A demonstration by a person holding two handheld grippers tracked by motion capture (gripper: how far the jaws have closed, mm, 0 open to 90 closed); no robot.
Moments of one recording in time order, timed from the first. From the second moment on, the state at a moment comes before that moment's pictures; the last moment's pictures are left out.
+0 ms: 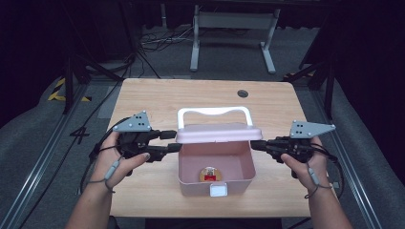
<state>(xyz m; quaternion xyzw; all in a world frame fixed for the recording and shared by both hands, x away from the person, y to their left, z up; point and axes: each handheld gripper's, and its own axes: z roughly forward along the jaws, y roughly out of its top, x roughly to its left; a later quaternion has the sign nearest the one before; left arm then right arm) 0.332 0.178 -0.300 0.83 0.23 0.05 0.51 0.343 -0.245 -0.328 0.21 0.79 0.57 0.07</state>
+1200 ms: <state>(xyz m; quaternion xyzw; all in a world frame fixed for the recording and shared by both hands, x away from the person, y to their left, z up) 0.371 0.243 -0.320 0.78 0.34 0.16 0.50 0.339 -0.250 -0.326 0.21 0.82 0.53 0.05</state>
